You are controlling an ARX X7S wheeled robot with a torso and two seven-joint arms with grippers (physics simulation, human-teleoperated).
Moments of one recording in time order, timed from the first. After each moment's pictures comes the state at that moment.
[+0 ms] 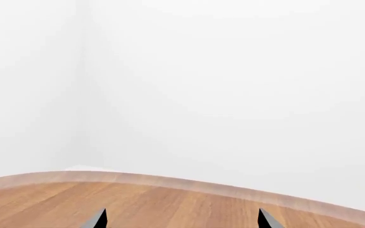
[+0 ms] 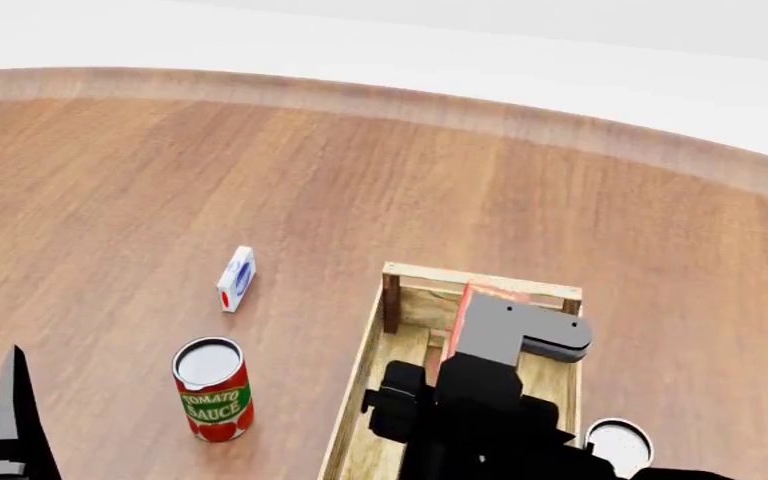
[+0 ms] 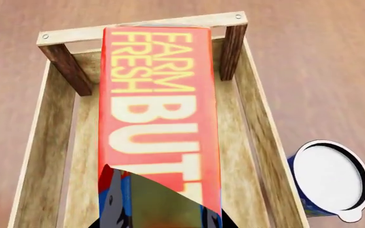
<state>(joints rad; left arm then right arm) 0.06 -0.48 0.19 0.73 -0.42 -0.22 -0.53 1.28 0.28 -1.92 0.58 2.20 -0.09 0.82</state>
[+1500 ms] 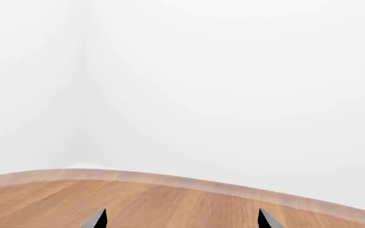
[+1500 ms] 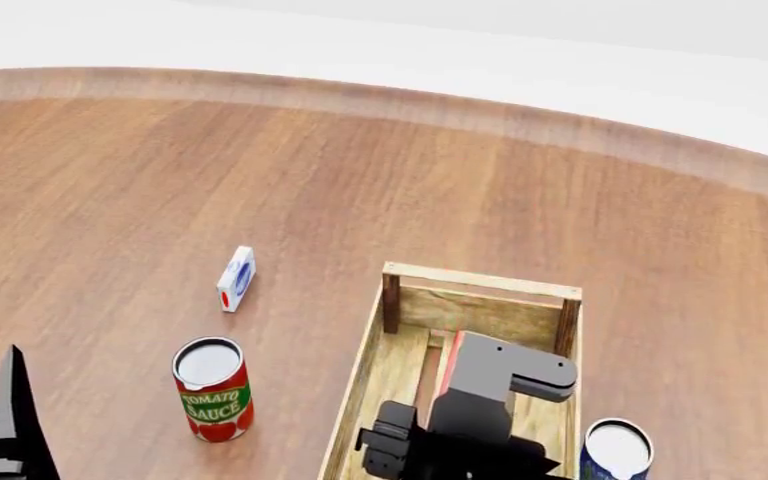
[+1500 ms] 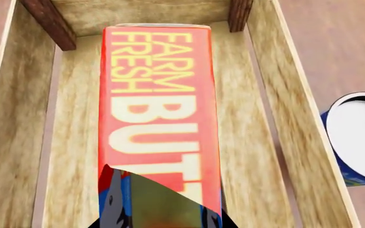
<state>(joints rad) 0.05 -0.49 0.19 0.73 -0.44 -0.23 -0.55 1.19 0.20 -1.90 0.77 2.24 0.01 0.73</state>
